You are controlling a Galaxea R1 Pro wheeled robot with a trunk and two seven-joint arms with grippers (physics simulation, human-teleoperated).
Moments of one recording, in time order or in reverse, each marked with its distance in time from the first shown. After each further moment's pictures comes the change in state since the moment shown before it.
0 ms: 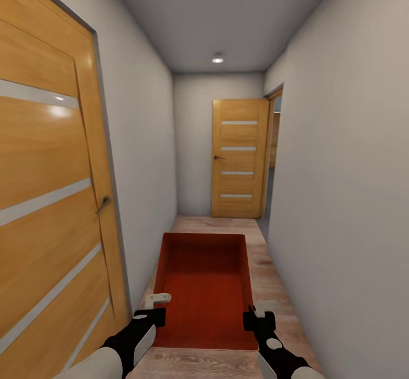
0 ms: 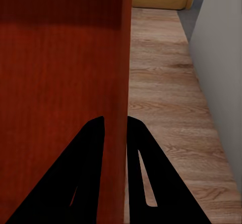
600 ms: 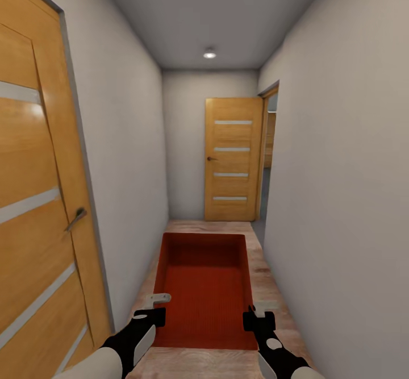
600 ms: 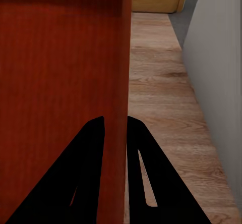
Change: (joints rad) left arm 0.000 0.000 0.000 0.000 -0.001 0.000 -0.001; right arm 0.000 0.000 0.001 0.000 -0.002 -0.001 -0.001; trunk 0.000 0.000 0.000
